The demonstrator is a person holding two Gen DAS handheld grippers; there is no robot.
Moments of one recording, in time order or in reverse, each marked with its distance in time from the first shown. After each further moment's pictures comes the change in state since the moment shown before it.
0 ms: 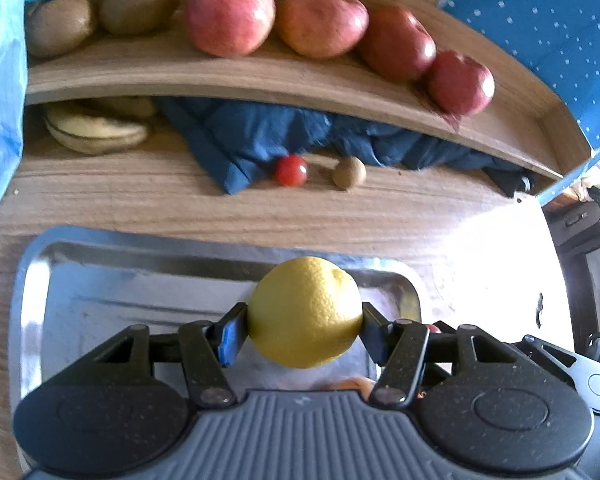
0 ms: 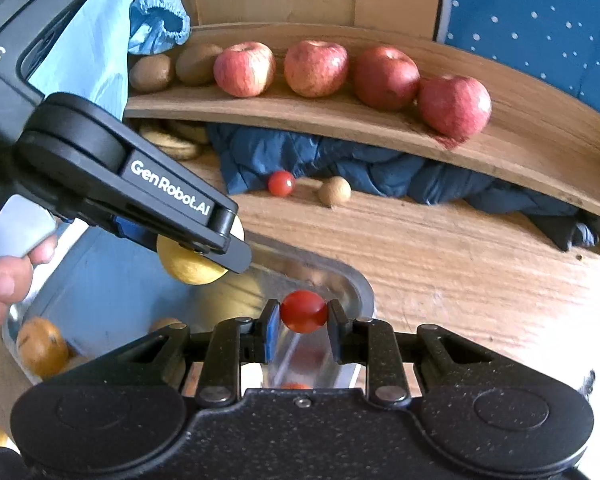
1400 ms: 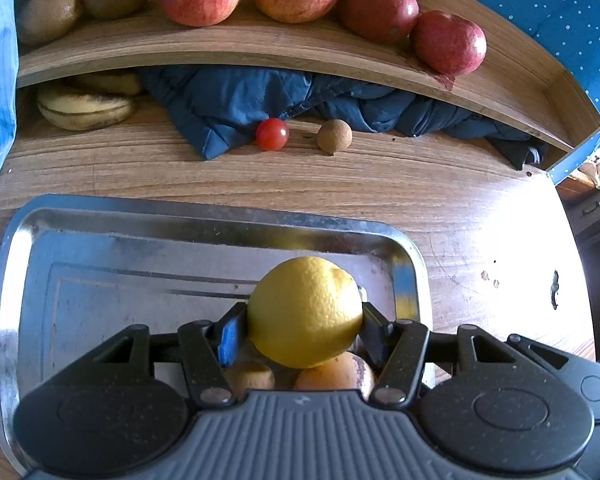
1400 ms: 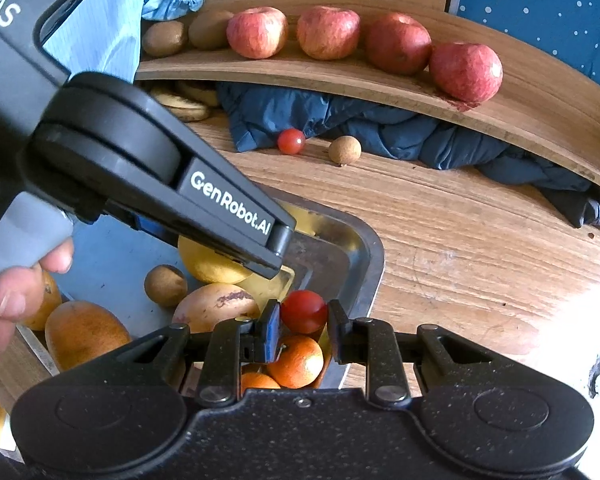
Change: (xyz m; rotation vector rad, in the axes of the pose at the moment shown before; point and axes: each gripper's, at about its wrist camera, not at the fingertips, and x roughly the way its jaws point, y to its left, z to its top) left arm 0.011 -0.020 -0.018 0.010 0.014 0.065; right arm 0.008 0.004 -0.017 -0.034 0.044 0.028
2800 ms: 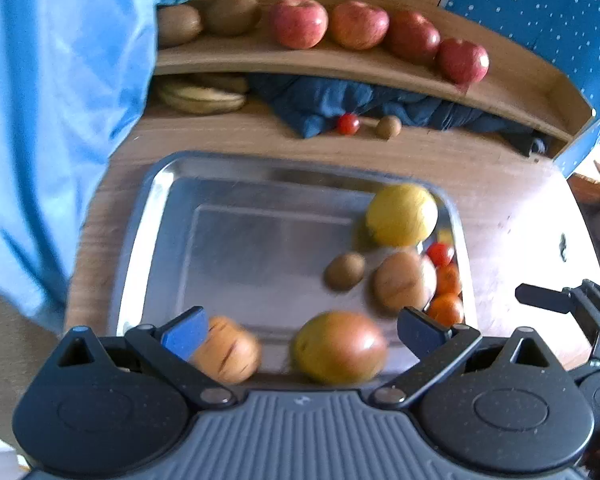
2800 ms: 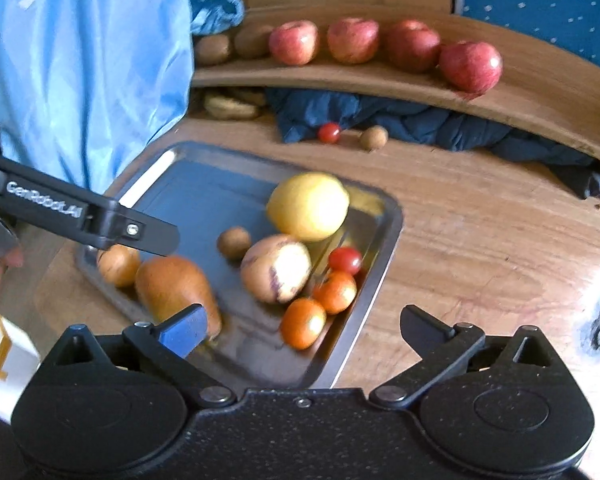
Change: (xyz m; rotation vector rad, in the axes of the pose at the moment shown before) left arm -0.094 0.034 -0.084 -0.002 -0.073 0.135; right arm -0.060 0.003 -0.030 -0.002 0.039 0.166
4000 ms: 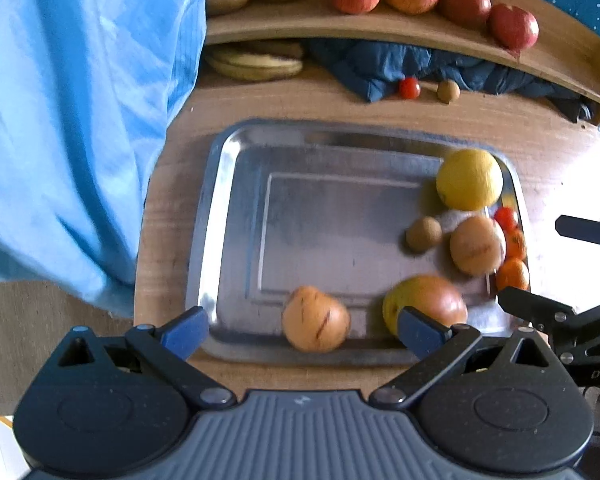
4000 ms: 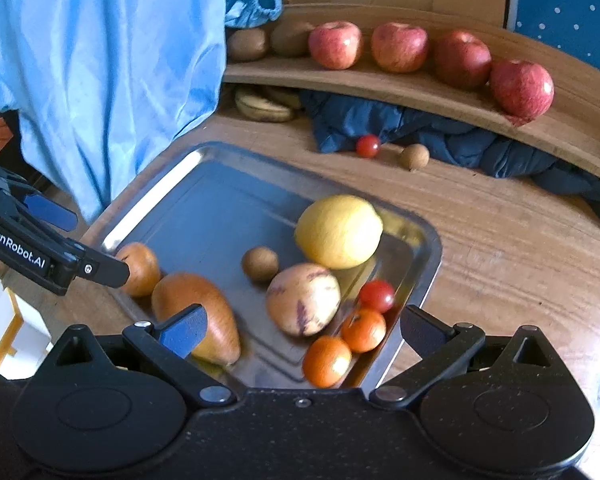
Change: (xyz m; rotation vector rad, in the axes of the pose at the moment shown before) left arm 0.005 0.025 0.013 0.016 0.150 0.102; right arm 0.017 0.004 0.029 -0.058 -0.008 0.040
